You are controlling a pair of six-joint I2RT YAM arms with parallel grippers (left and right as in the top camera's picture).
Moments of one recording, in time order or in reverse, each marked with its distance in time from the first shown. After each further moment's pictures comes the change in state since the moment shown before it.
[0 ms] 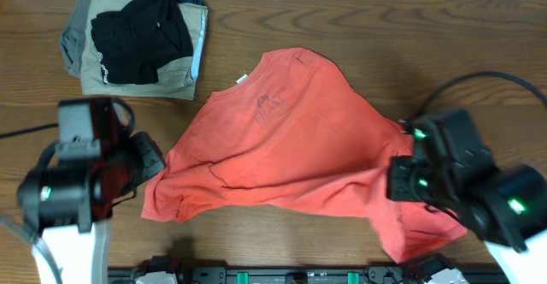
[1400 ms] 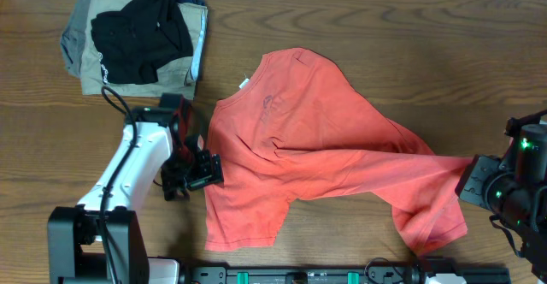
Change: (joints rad) left arm -0.161 0.533 -0.380 0.203 0.197 0.136; right arm -0.390 -0.062 0.193 -0.123 0.171 -0.101
